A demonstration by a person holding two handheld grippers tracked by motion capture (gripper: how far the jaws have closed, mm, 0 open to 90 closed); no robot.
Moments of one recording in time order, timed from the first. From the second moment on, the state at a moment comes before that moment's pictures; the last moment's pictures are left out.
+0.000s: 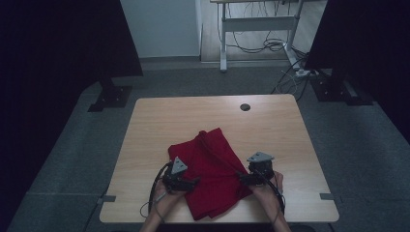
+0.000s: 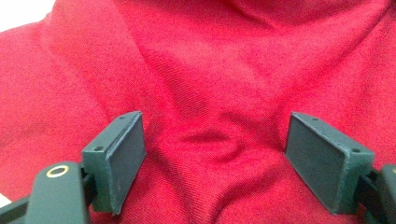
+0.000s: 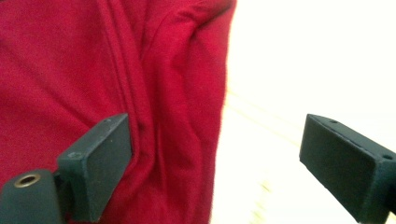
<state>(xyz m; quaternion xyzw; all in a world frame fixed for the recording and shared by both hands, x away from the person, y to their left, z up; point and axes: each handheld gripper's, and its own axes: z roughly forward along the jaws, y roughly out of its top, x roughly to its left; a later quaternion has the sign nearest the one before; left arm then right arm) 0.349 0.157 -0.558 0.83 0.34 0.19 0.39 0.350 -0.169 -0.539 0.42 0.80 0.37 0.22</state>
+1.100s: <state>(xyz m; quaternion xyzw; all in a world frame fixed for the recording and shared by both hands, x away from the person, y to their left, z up) 0.348 0.164 -0.558 0.83 0.35 0.21 0.39 0.372 -0.082 -0.504 0.29 0.85 0.39 0.18</state>
